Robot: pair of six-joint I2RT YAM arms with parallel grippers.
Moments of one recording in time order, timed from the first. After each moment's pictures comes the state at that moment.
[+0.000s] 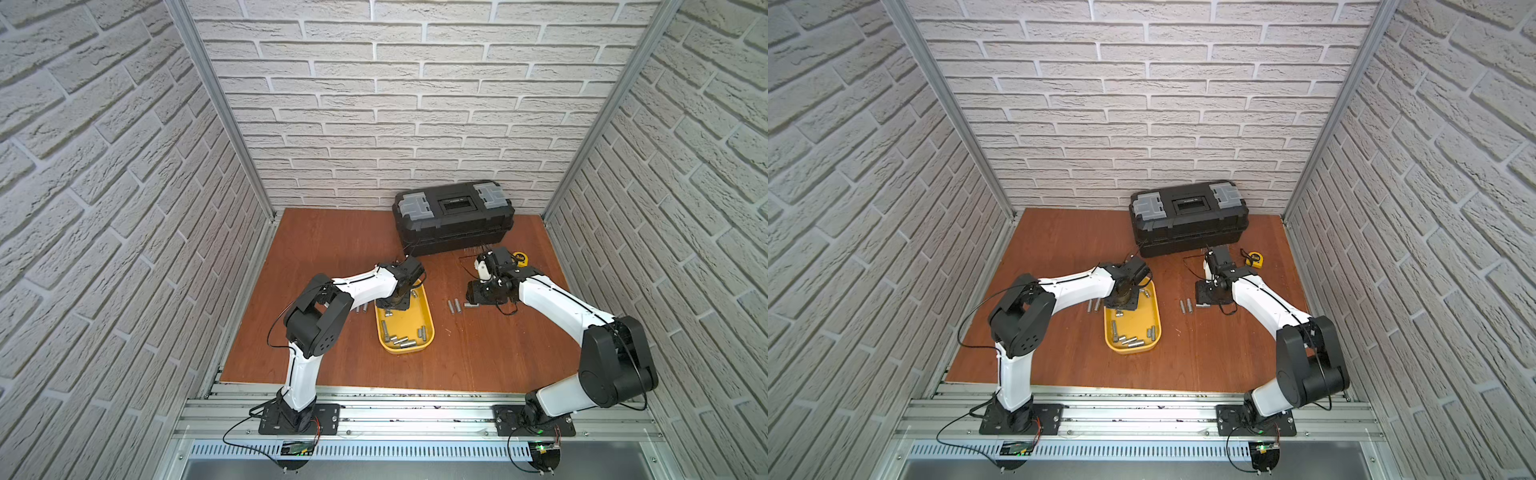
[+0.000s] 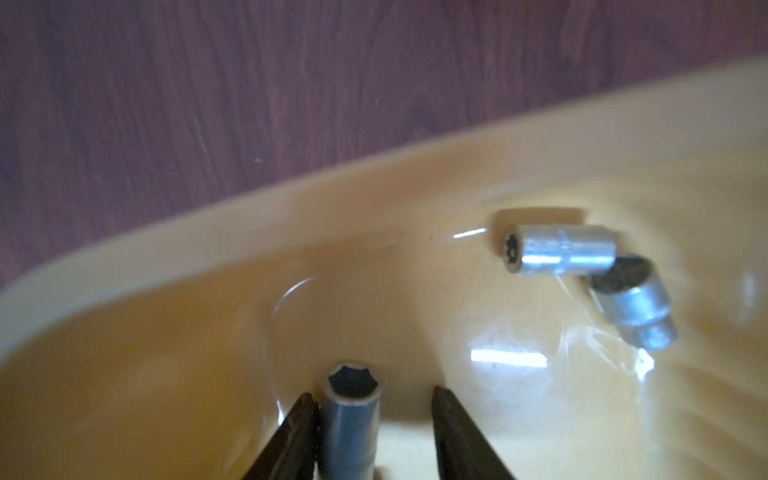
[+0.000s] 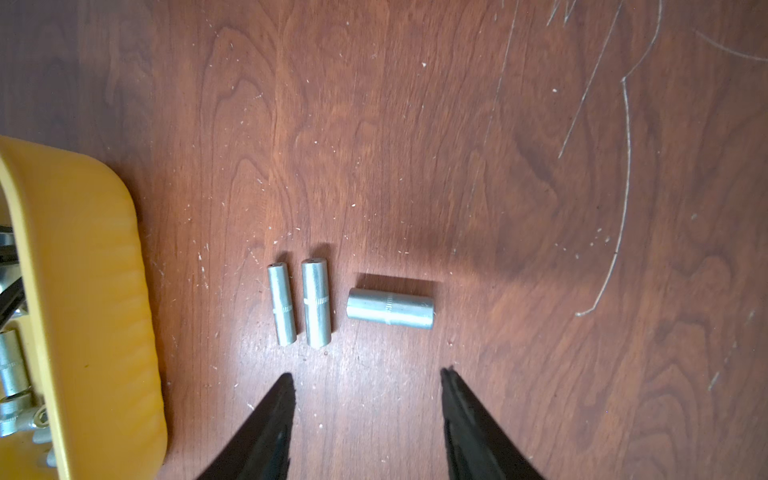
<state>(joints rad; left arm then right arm) -0.75 1.99 1.37 -0.75 -0.22 -0.61 0.22 1.50 1.00 -0.69 -0.05 0.25</state>
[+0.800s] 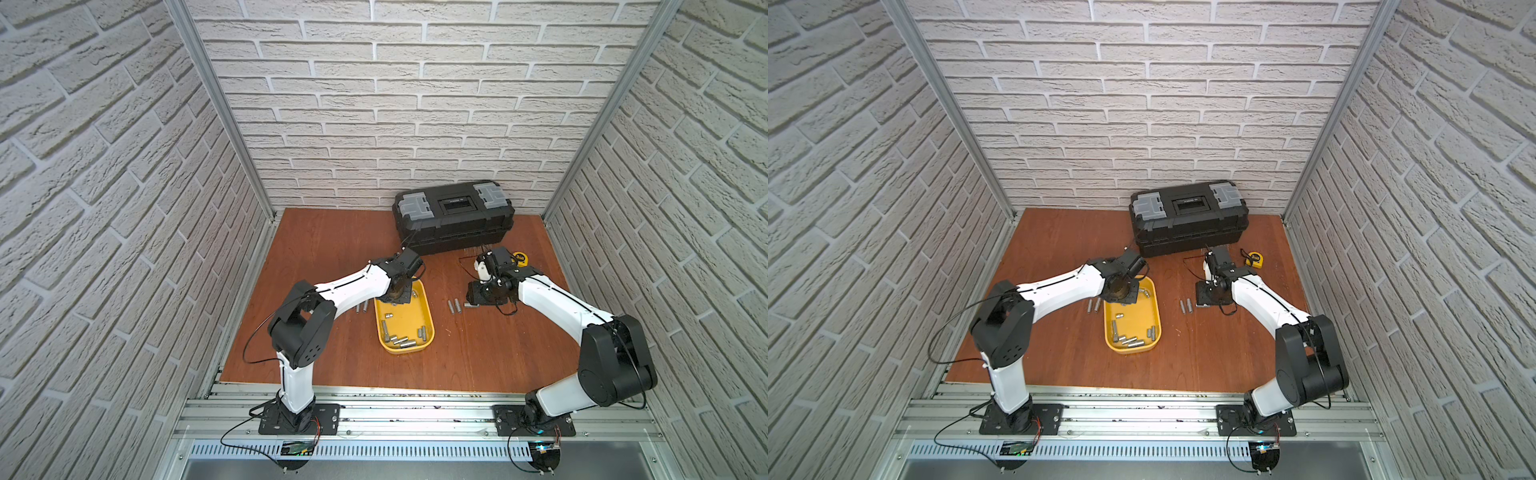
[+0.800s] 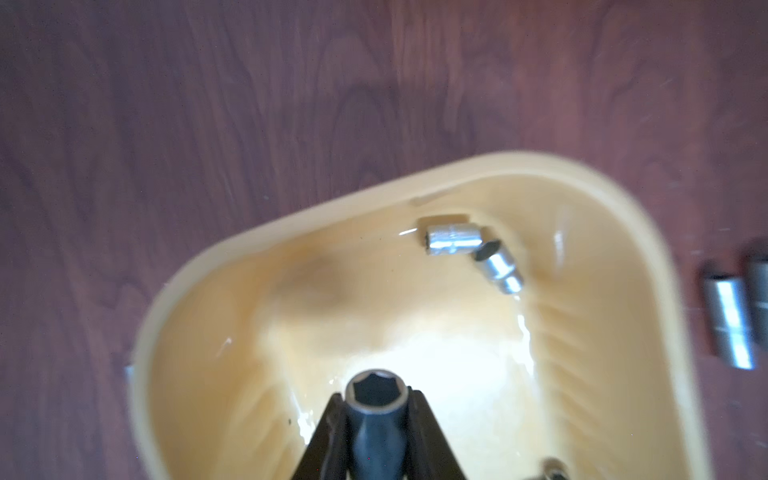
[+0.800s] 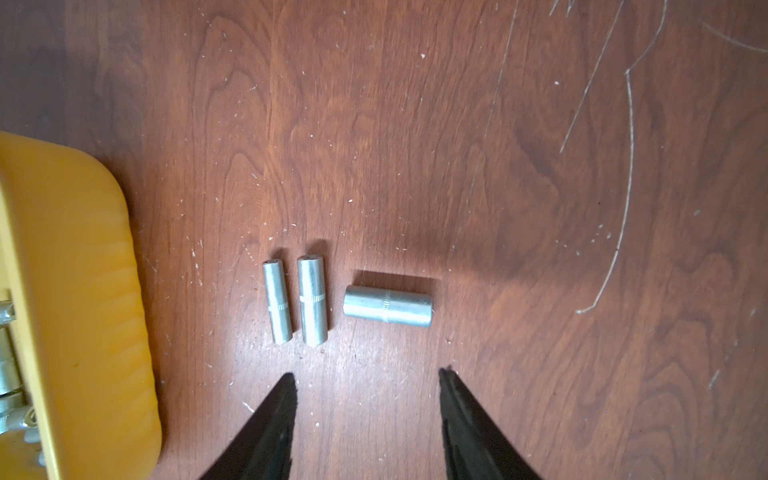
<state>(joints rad) -0.73 1.80 1.37 -0.75 -0.19 -0.55 0.22 1.51 1.00 -0.70 -0.05 0.24</state>
